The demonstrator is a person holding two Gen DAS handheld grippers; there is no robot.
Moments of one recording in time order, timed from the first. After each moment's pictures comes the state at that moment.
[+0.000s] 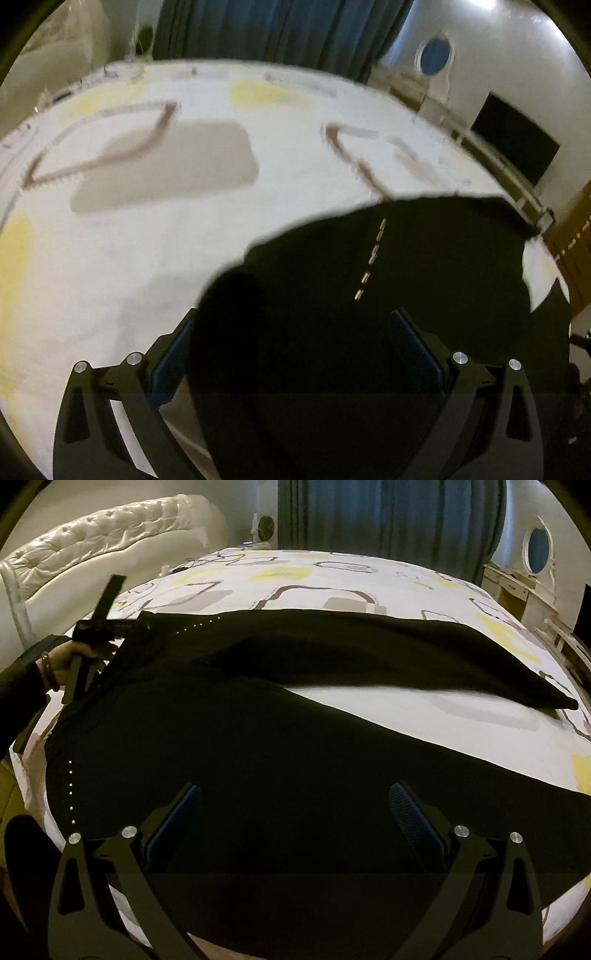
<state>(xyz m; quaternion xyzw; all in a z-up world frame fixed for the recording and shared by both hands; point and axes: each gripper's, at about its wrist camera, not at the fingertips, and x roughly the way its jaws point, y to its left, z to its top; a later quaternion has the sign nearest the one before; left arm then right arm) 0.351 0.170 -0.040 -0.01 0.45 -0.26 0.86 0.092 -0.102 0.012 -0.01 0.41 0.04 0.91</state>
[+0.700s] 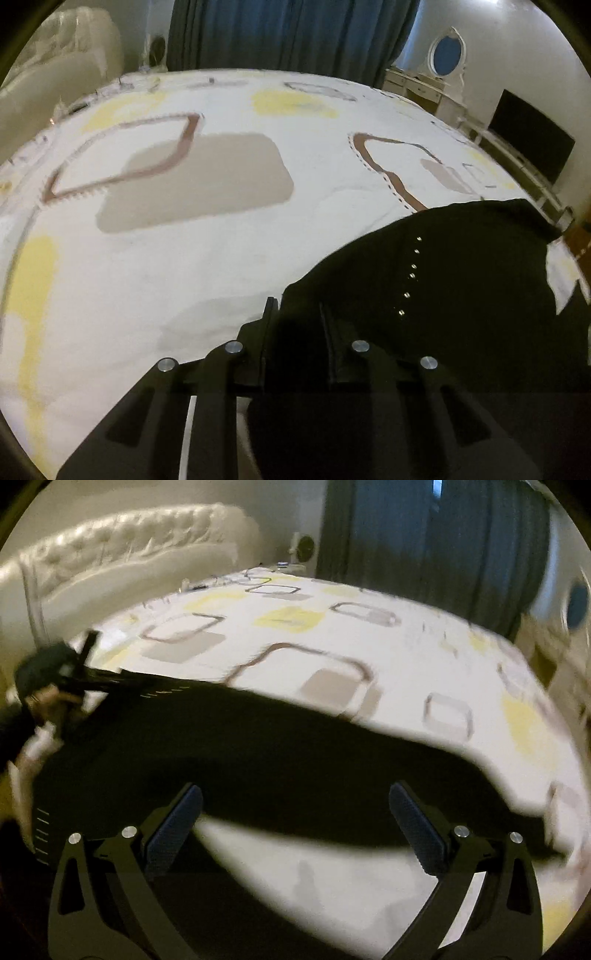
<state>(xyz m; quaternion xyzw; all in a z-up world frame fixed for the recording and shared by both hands) 0.367 0.183 -0.036 0.01 0.43 -0.23 0.87 0.265 -0.203 0.086 -0.14 0.37 0.12 0.91</state>
